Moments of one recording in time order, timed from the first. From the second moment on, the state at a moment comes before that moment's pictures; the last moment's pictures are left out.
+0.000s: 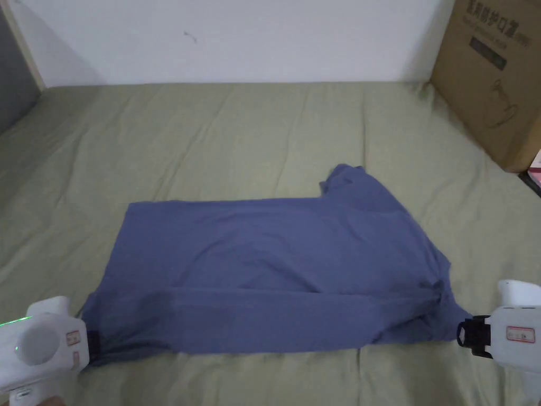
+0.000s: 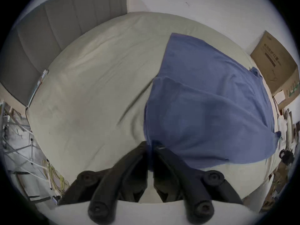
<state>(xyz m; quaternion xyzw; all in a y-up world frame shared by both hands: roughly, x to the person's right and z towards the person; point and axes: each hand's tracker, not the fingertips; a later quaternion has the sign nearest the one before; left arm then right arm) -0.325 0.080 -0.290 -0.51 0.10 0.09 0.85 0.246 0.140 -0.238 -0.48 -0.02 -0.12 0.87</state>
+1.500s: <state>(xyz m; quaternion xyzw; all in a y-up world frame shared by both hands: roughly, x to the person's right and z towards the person) -0.301 0.156 -0.251 -0.47 0.03 0.02 0.88 0.252 0.162 -0.234 -0.43 -0.03 -0.07 0.90</state>
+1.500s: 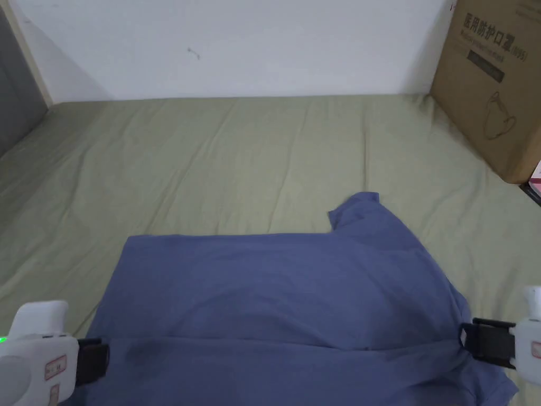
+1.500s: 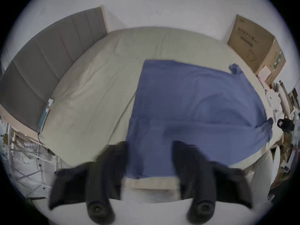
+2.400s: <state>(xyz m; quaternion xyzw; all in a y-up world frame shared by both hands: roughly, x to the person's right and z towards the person) -0.266 0.116 -0.370 -0.50 0.03 0.00 0.86 0.270 0.073 -0.548 -0.55 -0.01 -0.04 0.84</state>
